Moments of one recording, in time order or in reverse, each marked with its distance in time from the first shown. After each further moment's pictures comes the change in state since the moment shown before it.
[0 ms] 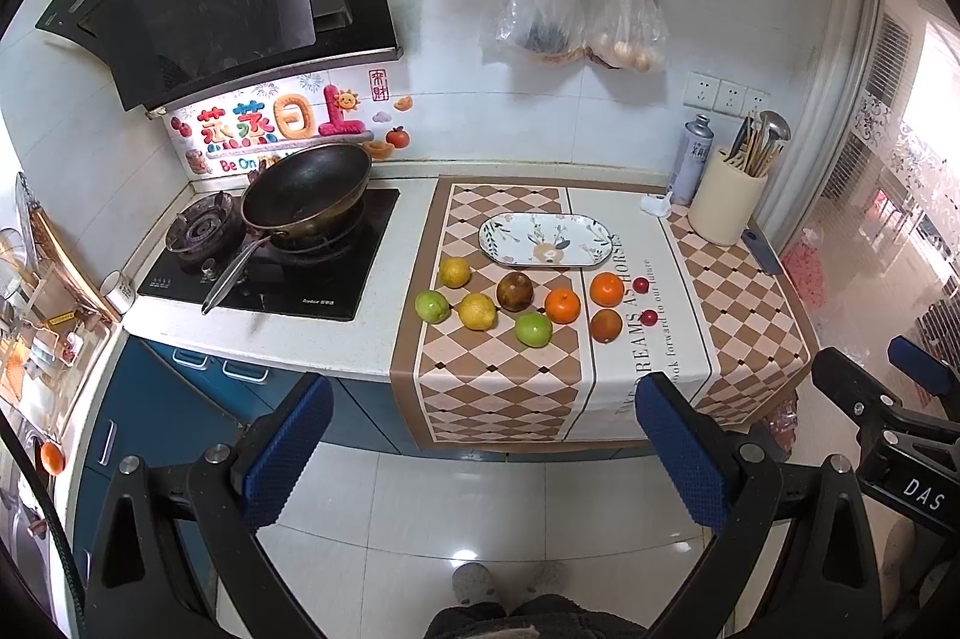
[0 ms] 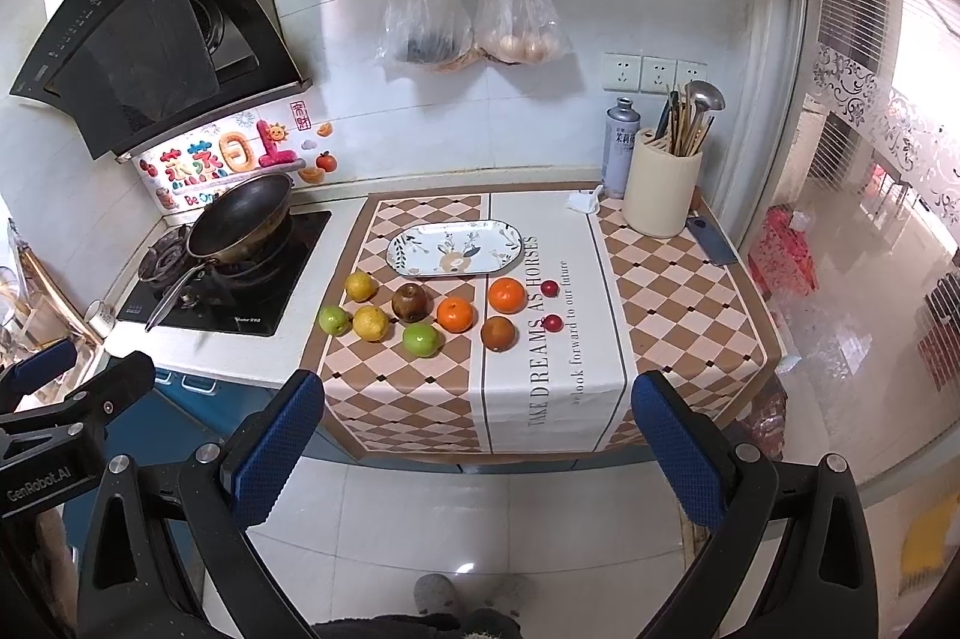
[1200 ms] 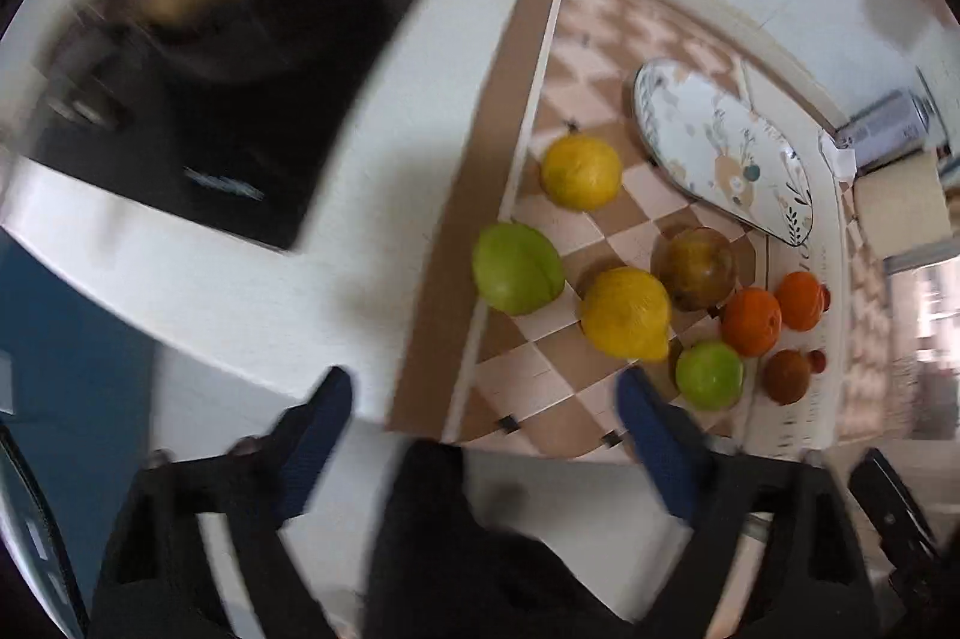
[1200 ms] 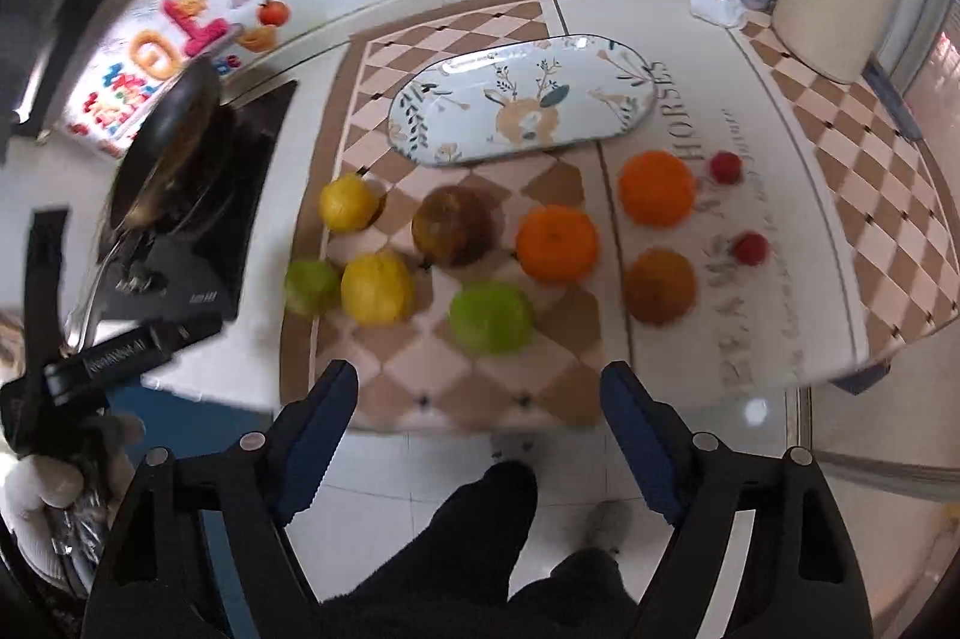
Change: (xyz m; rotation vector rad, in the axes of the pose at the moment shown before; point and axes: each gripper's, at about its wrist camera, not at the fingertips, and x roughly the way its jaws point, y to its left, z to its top) left arm 0.441 0.152 0.042 -0.280 0.615 -0.115; right arm 0.438 0.081 0.037 0.138 0.466 0.072
